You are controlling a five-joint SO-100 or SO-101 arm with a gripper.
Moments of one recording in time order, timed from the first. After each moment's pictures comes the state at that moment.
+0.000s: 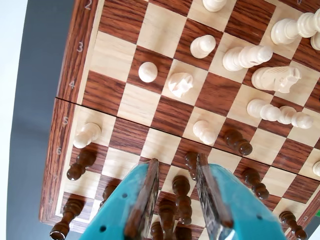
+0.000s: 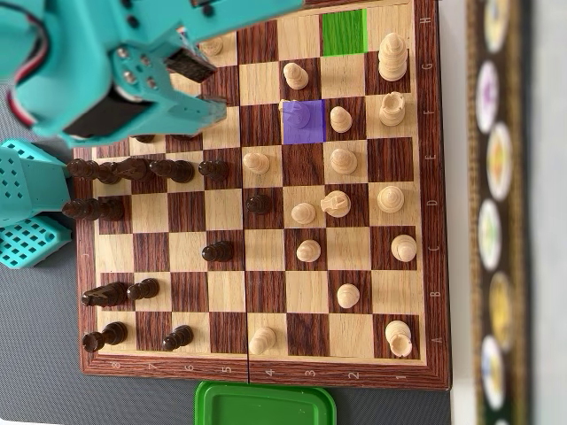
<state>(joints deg) -16.4 98.6 86.0 80.9 87.8</state>
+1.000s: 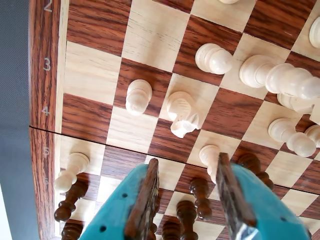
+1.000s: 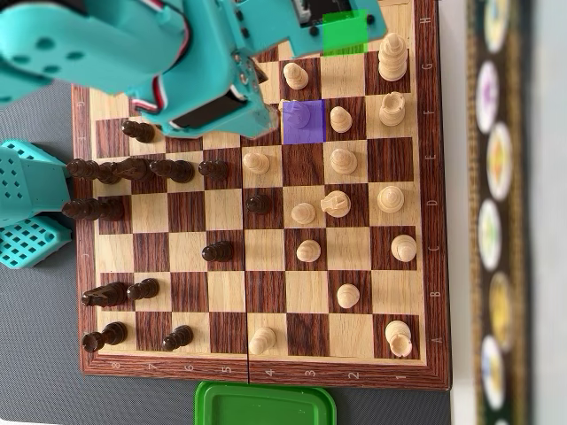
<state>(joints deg) -16.3 78.8 74.6 80.9 90.2</state>
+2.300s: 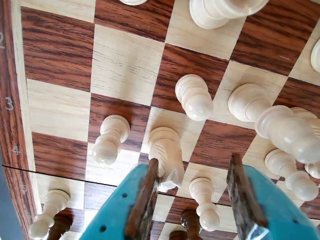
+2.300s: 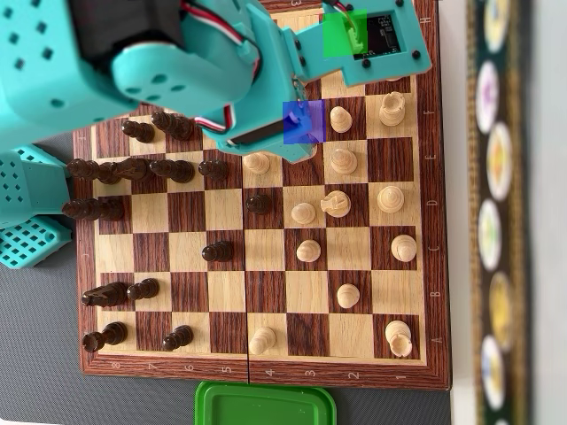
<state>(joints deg) -13.7 68.8 69.2 78.0 90.2</state>
